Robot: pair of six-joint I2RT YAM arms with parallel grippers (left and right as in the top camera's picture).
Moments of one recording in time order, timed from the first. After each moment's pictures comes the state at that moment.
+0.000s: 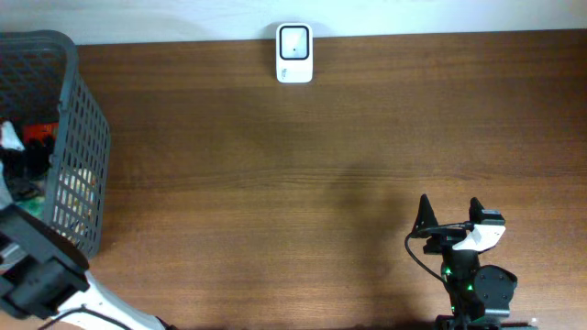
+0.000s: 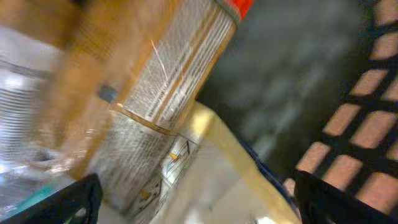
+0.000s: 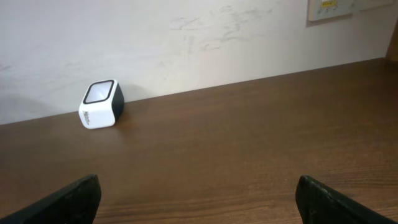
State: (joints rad) left arm 0.71 2.06 1.75 -0.99 0.17 0.02; right arm -0.10 0.01 0.01 -0.07 -0.07 0.18
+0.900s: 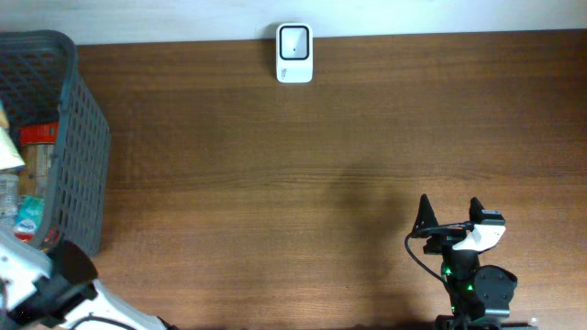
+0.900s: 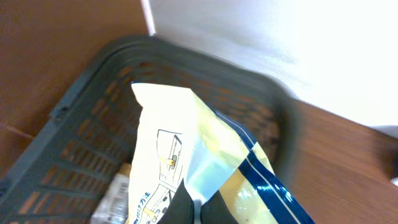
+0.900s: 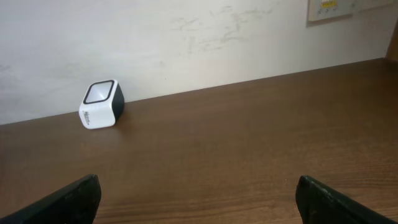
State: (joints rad) left arm 0.66 1.99 2.75 -1.45 0.24 0.11; right arm -0.10 0.01 0.01 -0.07 -0.08 0.18
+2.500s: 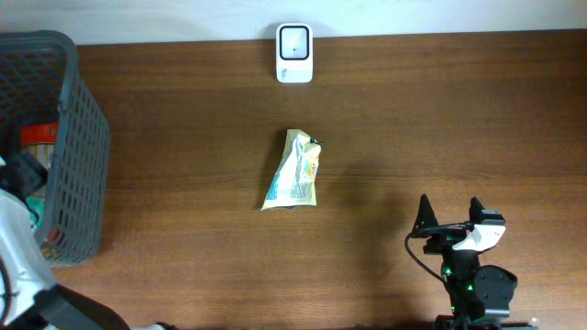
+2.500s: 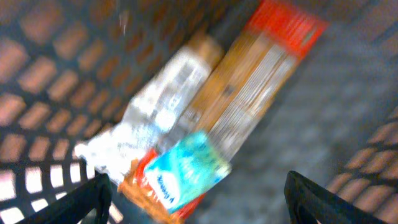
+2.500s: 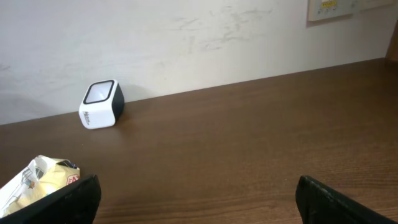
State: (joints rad) left arm 0.68 1.56 1.35 -0.70 -0.20 0.00; right arm -0.10 0.01 0.01 -0.07 -0.07 0.18
